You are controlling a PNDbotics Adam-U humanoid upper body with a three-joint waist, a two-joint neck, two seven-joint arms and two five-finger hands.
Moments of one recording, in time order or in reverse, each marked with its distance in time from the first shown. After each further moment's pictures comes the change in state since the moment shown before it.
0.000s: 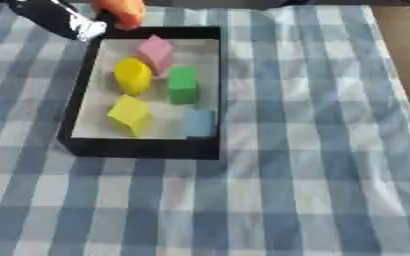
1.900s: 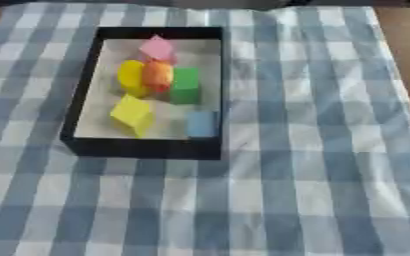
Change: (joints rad) left arm 0.375 0.022 0.400 -0.117 0.454 0.105 0.510; right arm 0.020 -0.007 -0.028 -0.020 0.007 -0.013 -0.031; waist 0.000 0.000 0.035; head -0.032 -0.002
